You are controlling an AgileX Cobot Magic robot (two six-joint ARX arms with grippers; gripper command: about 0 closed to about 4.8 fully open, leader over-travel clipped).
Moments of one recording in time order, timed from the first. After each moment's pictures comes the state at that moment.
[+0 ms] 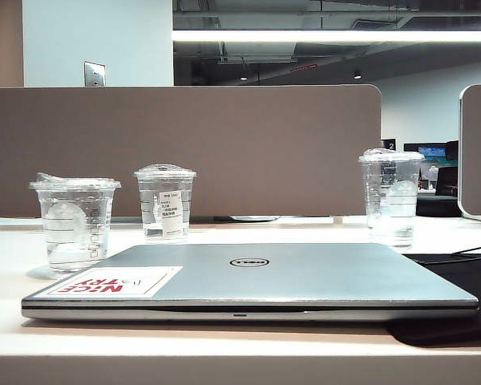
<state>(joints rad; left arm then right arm) -0.09 0.00 0.04 -0.06 -0.07 0.05 0.05 0.00 0.01 0.00 -0.02 0.03</state>
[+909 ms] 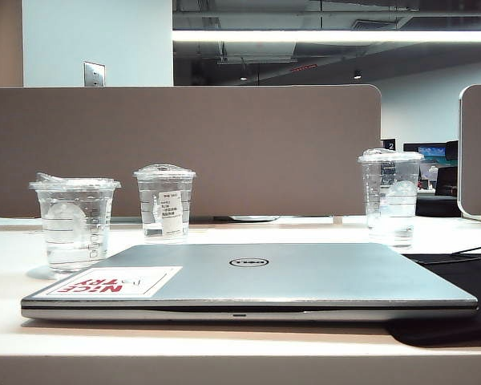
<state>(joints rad) -0.09 0.00 0.04 -0.06 -0.05 0.05 0.05 0.00 0.01 0.00 -0.02 0.03</state>
